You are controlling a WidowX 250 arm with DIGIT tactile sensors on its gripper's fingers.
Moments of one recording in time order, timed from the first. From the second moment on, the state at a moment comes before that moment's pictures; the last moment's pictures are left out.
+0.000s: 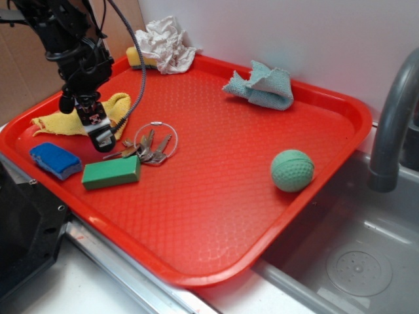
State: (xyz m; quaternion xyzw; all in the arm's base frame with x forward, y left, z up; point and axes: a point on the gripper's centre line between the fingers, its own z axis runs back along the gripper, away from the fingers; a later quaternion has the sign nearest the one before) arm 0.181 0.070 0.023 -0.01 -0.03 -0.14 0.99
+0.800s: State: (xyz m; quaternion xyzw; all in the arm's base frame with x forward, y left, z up) arm 0.154 0.071 0.018 0.01 -0.03 -0.14 0.99
